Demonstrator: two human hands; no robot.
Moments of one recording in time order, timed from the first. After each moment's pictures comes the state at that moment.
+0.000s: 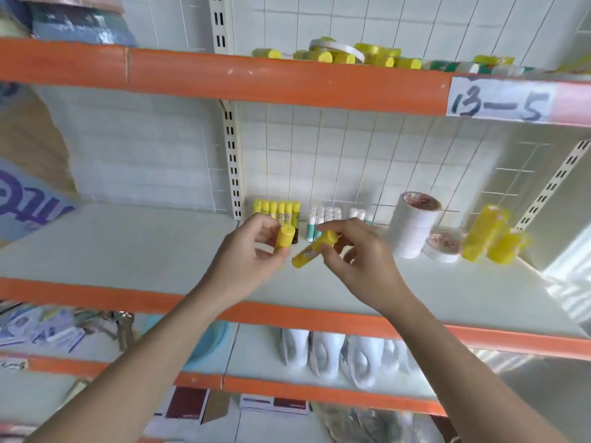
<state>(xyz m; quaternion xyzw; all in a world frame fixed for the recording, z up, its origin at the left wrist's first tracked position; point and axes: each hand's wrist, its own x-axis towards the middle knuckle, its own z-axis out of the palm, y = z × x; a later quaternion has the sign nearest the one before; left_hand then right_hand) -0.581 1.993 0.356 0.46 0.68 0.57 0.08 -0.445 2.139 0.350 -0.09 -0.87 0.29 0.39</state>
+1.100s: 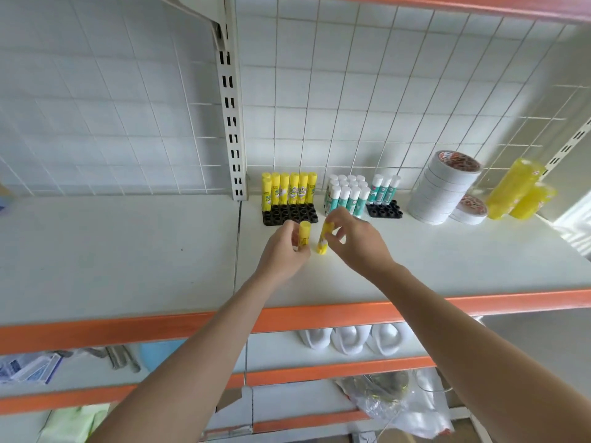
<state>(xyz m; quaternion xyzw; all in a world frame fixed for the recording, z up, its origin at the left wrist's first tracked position) -0.708 2.084 0.208 0.46 0.74 0.46 0.18 -0.570 2.177 0.247 -0.31 -0.91 0.17 0.22</state>
